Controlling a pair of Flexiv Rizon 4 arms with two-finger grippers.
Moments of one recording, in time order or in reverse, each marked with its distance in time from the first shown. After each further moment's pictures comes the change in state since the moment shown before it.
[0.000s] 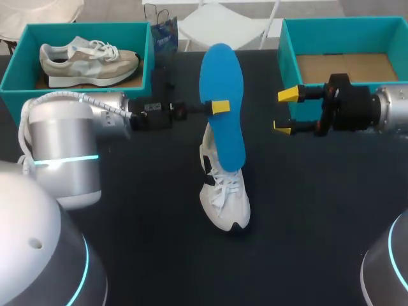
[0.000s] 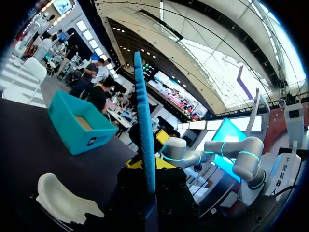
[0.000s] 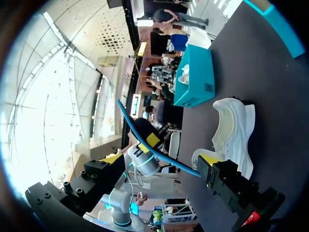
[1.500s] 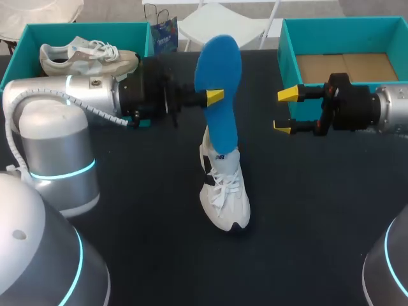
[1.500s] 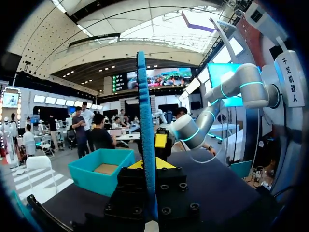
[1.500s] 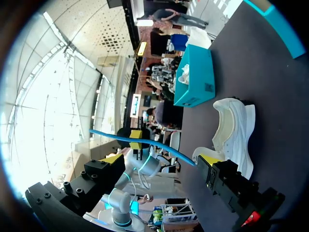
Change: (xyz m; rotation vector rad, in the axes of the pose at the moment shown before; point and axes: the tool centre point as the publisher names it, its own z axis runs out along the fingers) left arm 0.009 -0.029 -0.010 -0.045 -0.064 0.736; right arm 0.000 0.001 0.000 0.001 0.000 0.000
